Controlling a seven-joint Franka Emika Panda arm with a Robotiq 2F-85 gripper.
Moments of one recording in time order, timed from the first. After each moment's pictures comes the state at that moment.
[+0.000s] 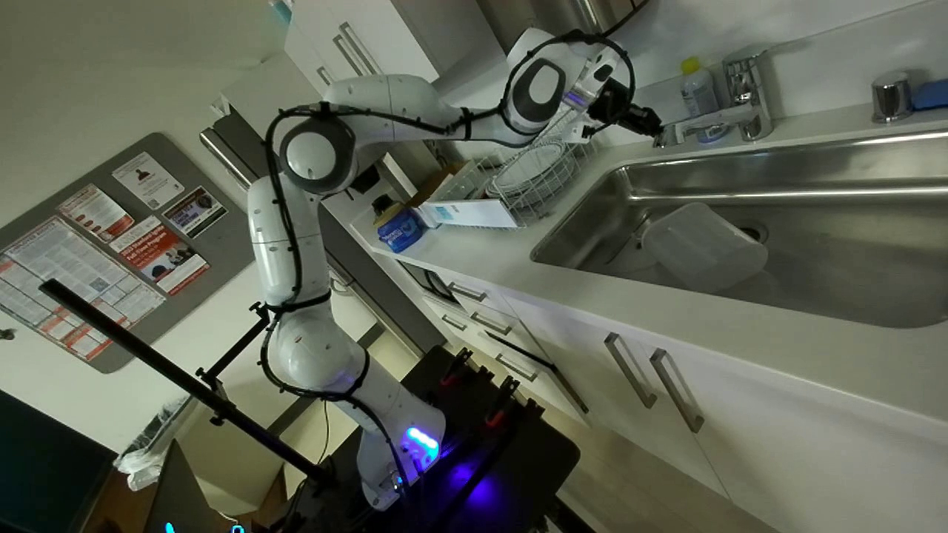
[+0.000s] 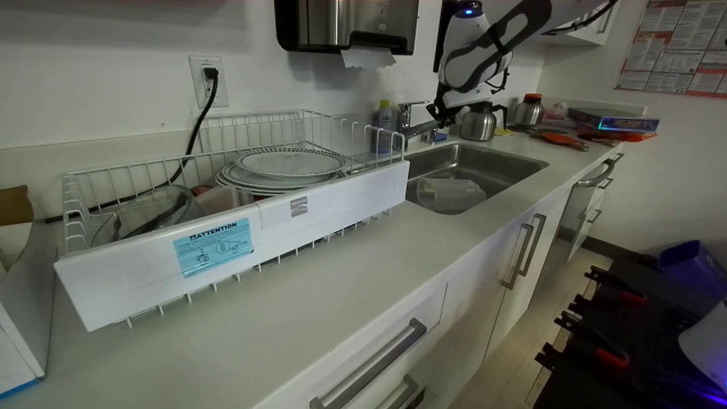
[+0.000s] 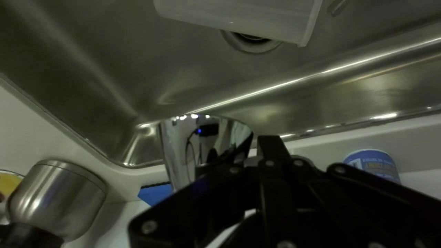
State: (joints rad) arm 0.01 0.55 -0.35 -1.61 -0.21 2.57 0.37
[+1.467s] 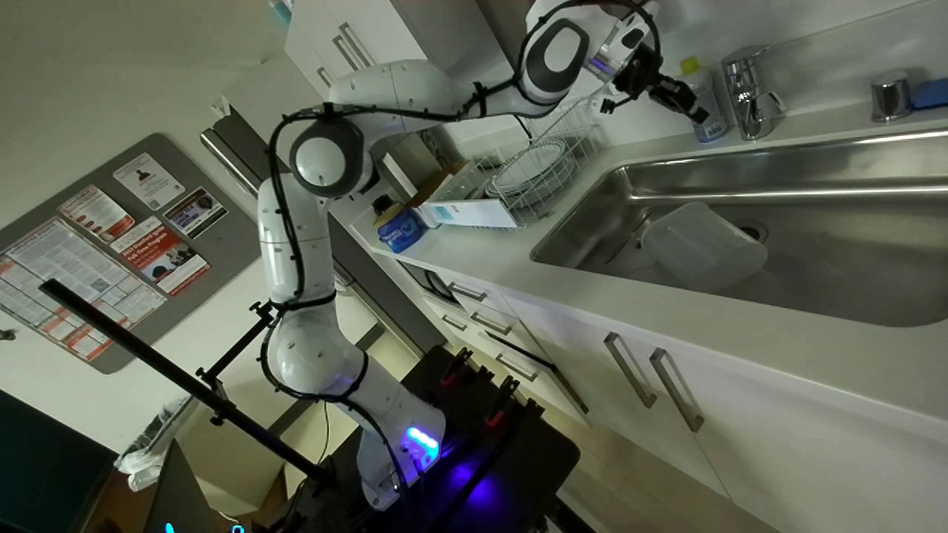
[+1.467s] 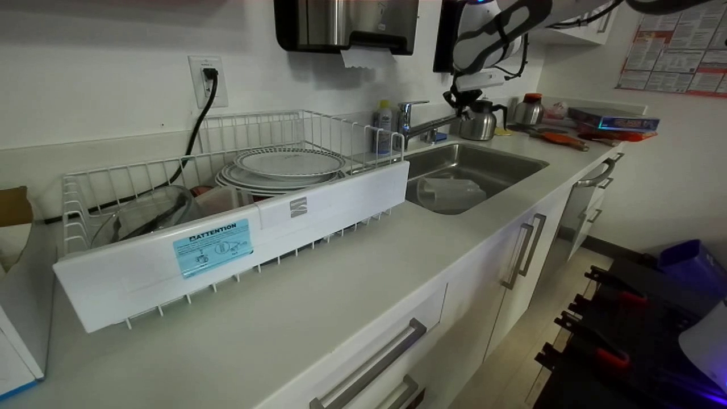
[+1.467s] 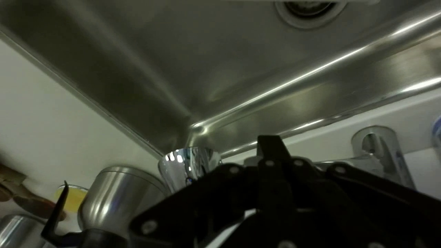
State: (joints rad) arm -0.11 0.61 -0.34 -1.41 -0.15 2.38 0.35
